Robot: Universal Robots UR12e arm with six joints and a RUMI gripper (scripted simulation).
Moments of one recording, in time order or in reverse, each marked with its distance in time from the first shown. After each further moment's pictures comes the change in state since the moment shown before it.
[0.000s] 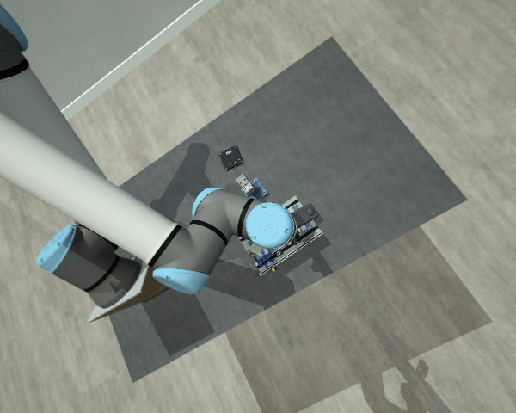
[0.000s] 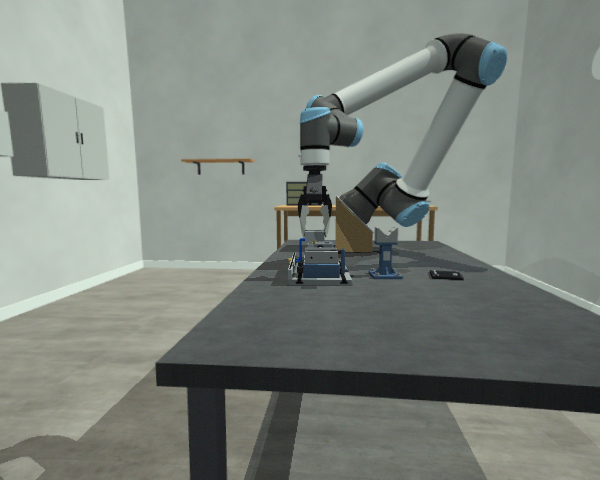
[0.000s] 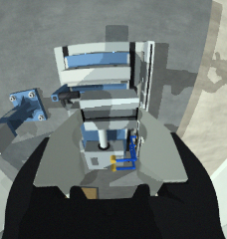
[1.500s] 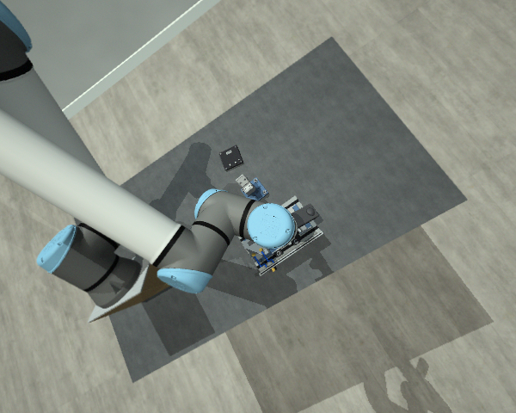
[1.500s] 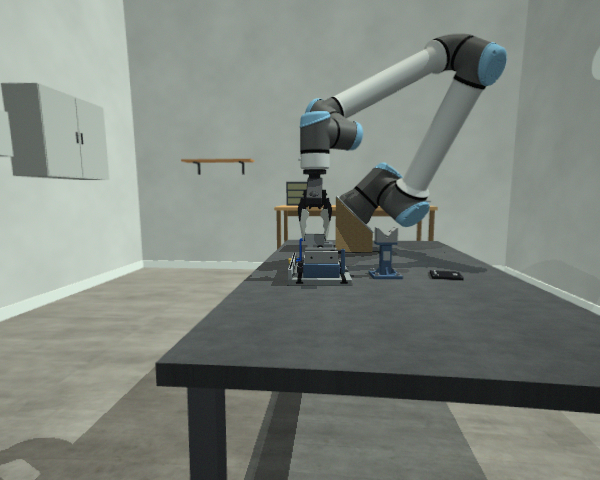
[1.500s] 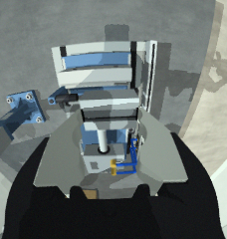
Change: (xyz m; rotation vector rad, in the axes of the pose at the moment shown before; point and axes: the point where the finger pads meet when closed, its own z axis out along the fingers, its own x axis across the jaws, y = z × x) arm 0.000 0.000 0.011 0.000 0.000 0.000
